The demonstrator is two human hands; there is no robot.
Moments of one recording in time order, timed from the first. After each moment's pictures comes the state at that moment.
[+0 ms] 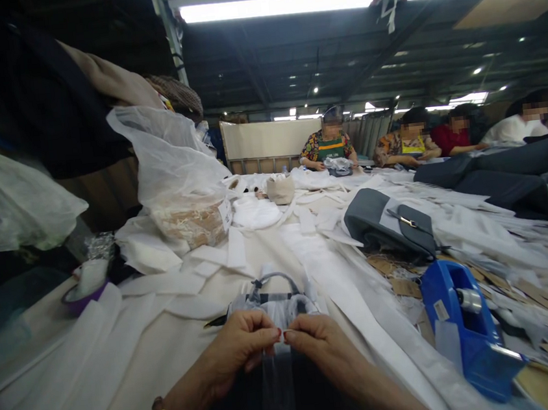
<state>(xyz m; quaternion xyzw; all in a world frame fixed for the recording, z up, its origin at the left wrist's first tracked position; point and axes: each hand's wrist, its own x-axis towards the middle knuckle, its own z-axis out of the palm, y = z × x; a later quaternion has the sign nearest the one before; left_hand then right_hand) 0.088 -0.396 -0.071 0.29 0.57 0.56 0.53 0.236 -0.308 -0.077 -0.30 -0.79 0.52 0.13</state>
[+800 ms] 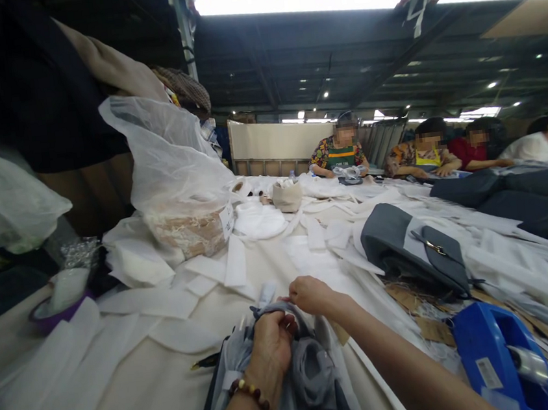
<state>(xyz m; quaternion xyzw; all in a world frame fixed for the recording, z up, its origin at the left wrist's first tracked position) 0.089 -0.268 -0.126 -0.12 0.39 0.80 0.44 0.132 -0.177 -0.070 -0.29 -0.94 0.10 -0.12</state>
